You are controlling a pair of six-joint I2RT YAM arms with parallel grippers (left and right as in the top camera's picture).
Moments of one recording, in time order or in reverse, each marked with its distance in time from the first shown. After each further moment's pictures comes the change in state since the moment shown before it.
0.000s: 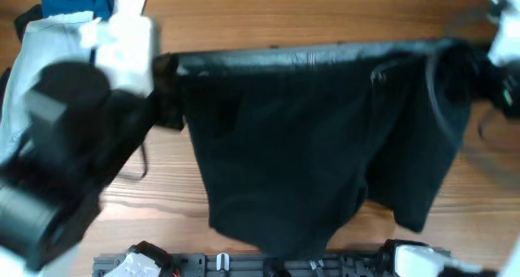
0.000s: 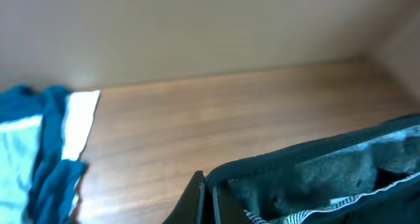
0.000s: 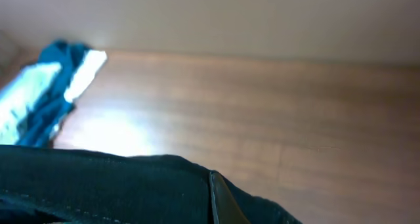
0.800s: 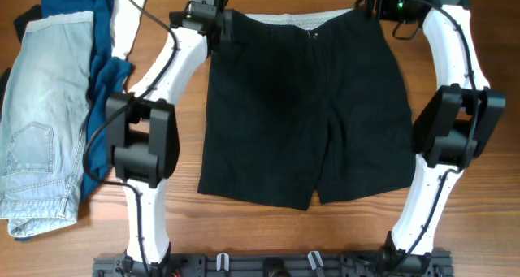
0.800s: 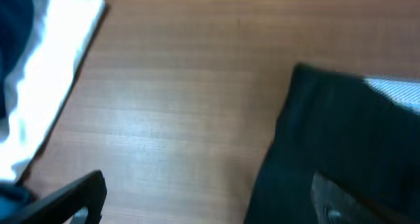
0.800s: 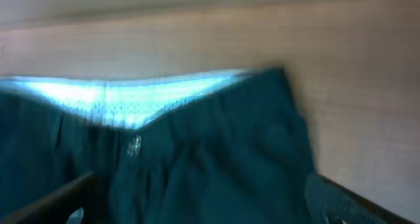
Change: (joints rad) left arm 0.212 1.014 0.005 0.551 -0.181 -0.032; right arm -0.001 0.885 -0.011 0.634 -0.047 0.055
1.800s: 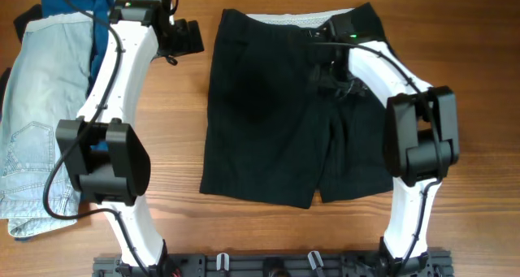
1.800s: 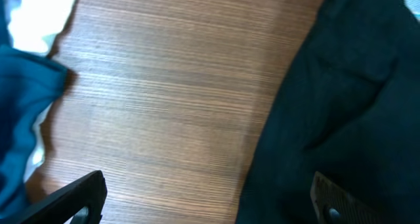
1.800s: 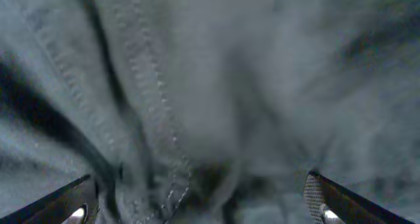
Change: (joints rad) left arm 0.162 -0.174 0.003 -0.415 0.314 -0.061; right arm 0.298 -0.116 -0.519 -0.029 0.472 0.437
